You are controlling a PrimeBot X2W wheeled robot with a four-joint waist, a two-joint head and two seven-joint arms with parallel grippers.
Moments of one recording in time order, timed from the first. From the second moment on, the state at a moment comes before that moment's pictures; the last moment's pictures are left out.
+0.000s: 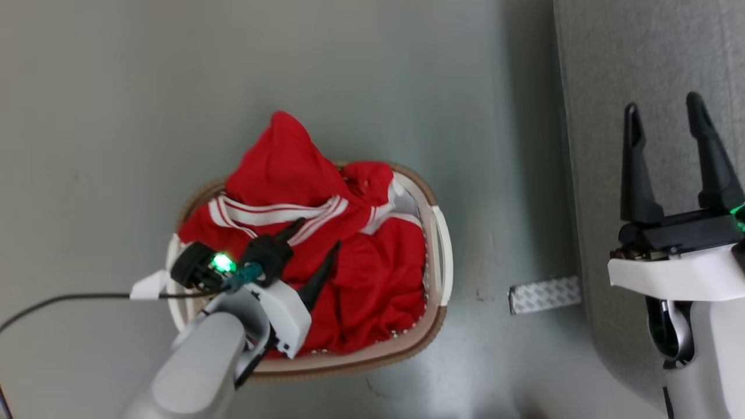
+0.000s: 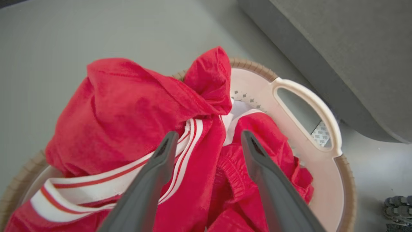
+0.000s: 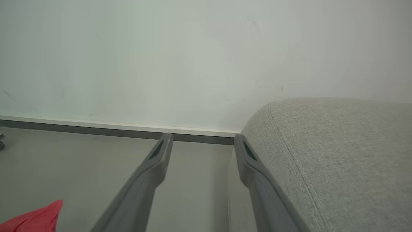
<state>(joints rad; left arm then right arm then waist) -0.61 0.22 -0.55 0.61 -0.15 -0.13 -0.19 -0.46 -0.05 0.03 0.06 0.14 0.13 -0.26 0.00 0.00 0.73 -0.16</state>
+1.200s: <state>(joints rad) -0.82 0.20 -0.56 0.98 -0.19 -0.09 -0.22 -0.43 -0.05 0.00 -0.03 0.18 0.13 -0.26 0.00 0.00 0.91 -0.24</state>
